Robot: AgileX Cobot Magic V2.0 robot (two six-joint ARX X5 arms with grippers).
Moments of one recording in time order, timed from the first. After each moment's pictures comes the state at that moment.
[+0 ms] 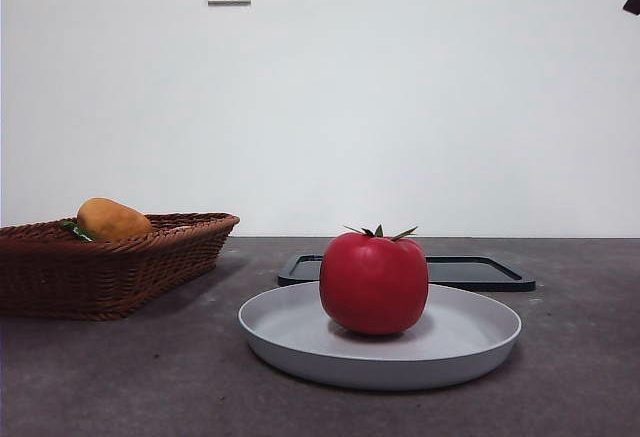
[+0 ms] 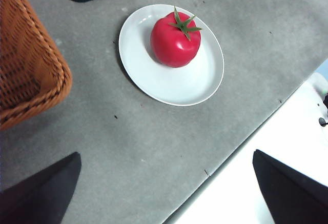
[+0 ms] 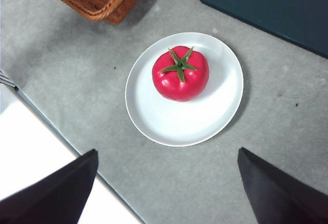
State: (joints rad) left arm -0.33 0.84 1.01 -1.03 0.49 0.09; right arm 0.32 0.91 1.07 -1.03 -0.47 -0.02
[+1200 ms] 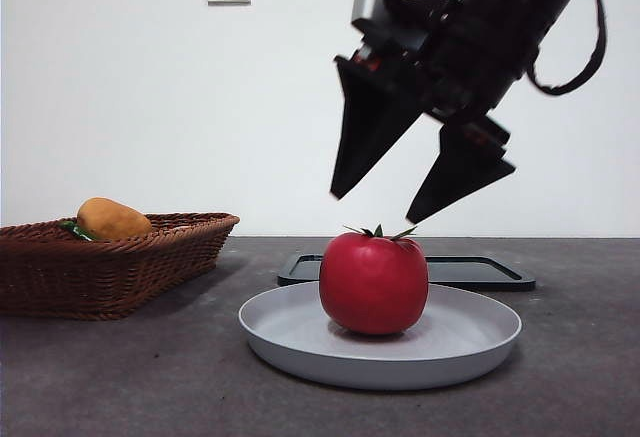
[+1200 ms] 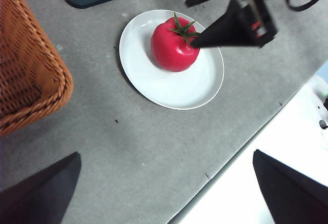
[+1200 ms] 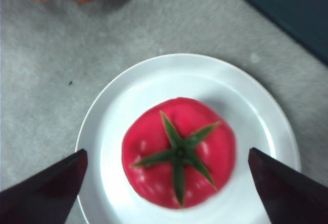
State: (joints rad) left arm -0.33 0.84 1.01 -1.02 0.49 0.09; right arm 0.58 1.54 1.07 -0.52 -0.33 -0.02
